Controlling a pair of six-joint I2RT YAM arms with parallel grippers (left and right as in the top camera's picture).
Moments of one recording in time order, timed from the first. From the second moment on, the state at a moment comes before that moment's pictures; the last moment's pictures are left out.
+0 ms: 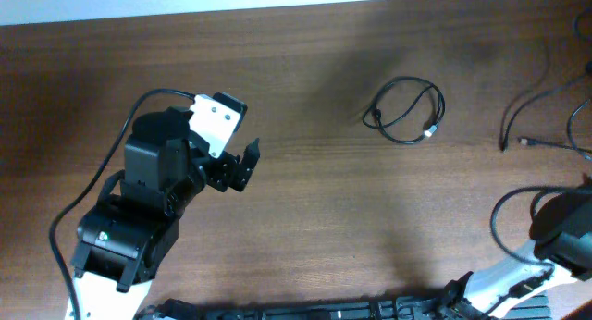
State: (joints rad) left arm -0.37 1.03 1.23 -0.81 0.03 0.23; right arm -0.62 1.89 1.88 -0.97 0.14 0.26
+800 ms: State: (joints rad) left arm -0.37 1.03 1.23 -0.81 0.03 0.23; right arm -0.54 2.06 1.88 -1.30 -0.56 -0.05
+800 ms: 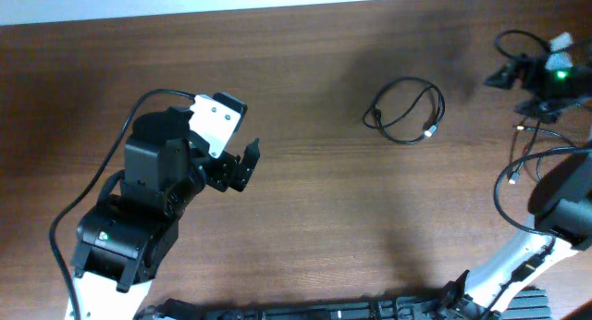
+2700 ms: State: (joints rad) left arm -0.37 1.03 1.23 -0.81 0.03 0.23; right arm -0.39 1.92 2.12 -1.12 -0.08 0.44
